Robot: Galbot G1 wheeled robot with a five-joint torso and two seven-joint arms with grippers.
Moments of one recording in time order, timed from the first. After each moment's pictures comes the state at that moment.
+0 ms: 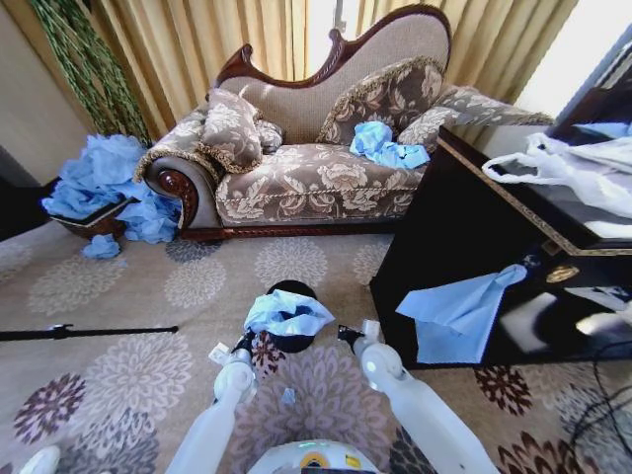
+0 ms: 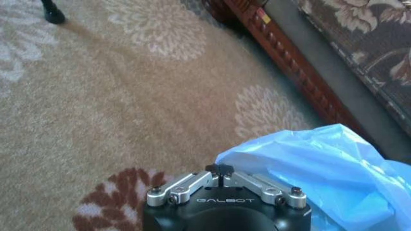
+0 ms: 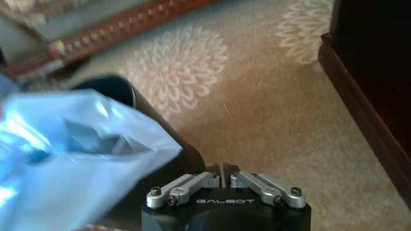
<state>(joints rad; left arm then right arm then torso) 1.23 -1.31 -0.35 -1.65 -1.15 -0.04 -0.52 -1.04 1.14 0.03 1.77 1.05 -0.48 0.50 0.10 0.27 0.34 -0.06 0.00</state>
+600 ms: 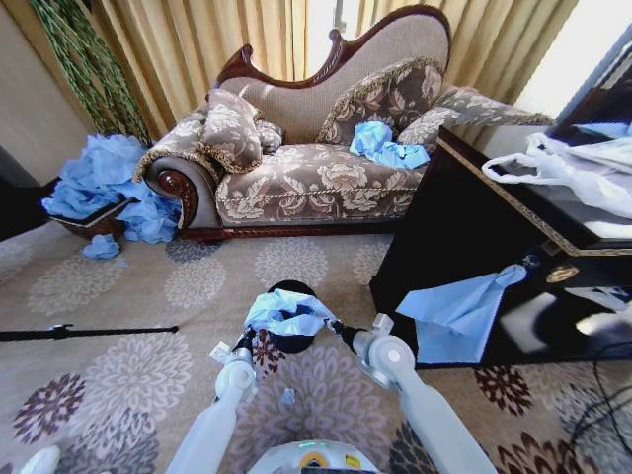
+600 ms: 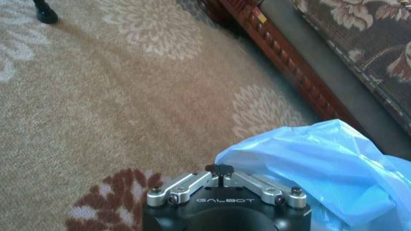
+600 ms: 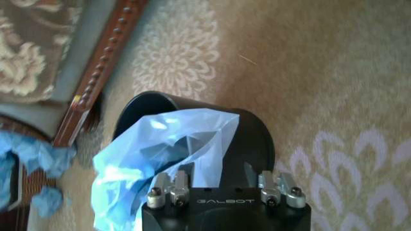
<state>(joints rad) 1.21 -1.32 -0.34 -1.61 -1.13 -0.06 -0.50 -1.02 1.32 0.12 1.85 1.63 -0.41 0.87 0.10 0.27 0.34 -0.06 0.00</state>
